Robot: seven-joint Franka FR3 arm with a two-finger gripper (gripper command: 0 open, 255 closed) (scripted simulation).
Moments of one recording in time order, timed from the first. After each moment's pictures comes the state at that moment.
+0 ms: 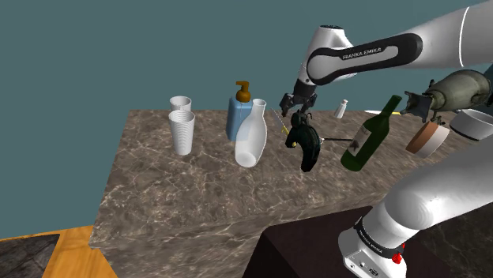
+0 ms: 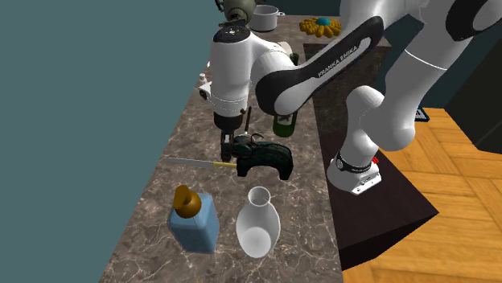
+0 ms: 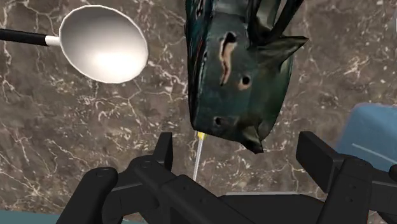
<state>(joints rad) -0.13 -0.28 0.03 -2.37 -0.05 2.20 0.22</state>
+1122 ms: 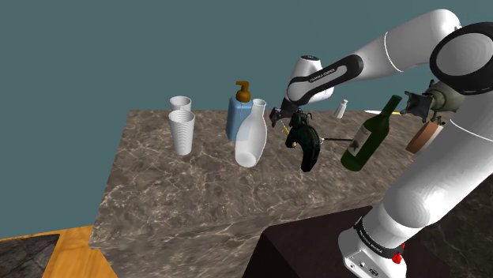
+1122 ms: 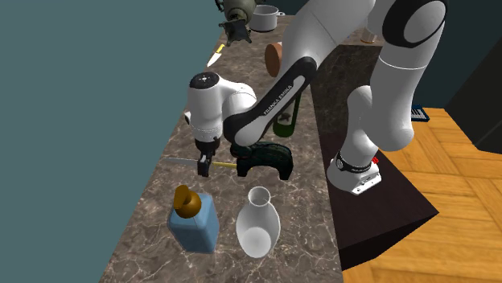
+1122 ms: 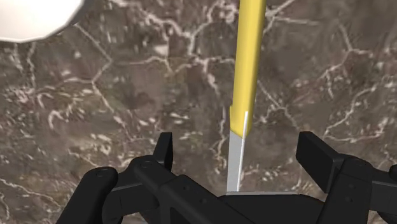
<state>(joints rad) -0.17 0.07 0.00 -2.29 -0.06 2.47 0.31</state>
